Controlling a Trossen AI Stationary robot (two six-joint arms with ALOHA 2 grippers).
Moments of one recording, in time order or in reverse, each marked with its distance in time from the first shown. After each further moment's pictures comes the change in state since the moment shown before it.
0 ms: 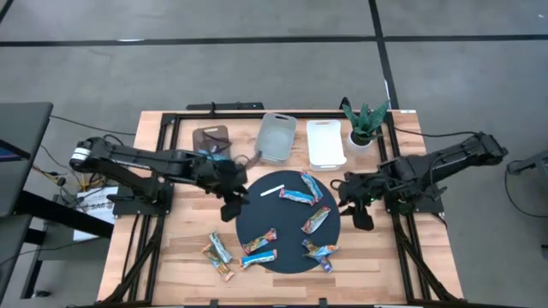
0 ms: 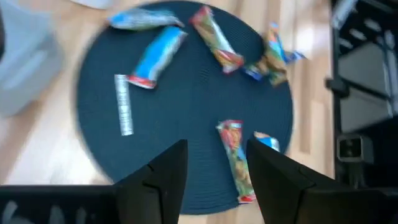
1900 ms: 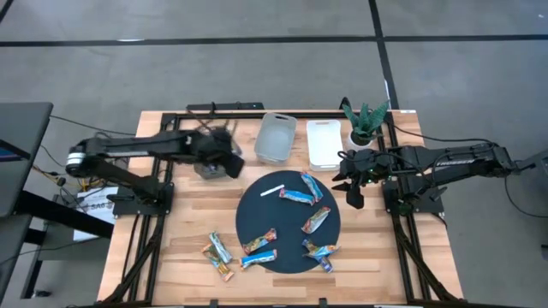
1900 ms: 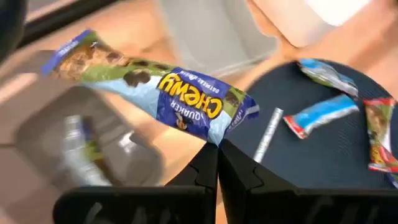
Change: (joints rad) left arm 0.260 -0.060 -0.001 -0.220 -0.323 -0.347; right arm -0.257 -0.135 -0.098 0.127 0.087 -0.132
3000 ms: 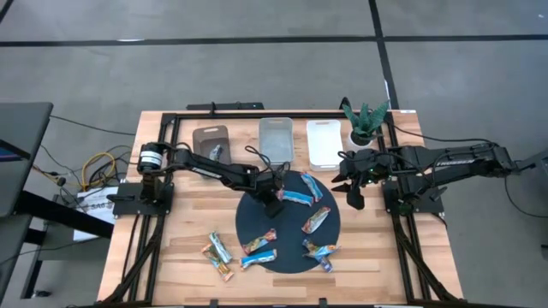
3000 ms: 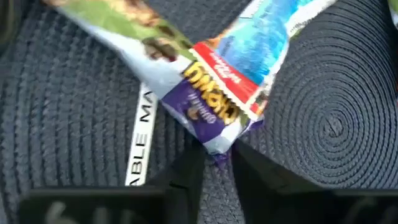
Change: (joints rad) left arm -0.119 0.685 0.000 0.610 0.344 0.151; right arm 0.000 0.000 0.000 0.015 -0.034 0.002
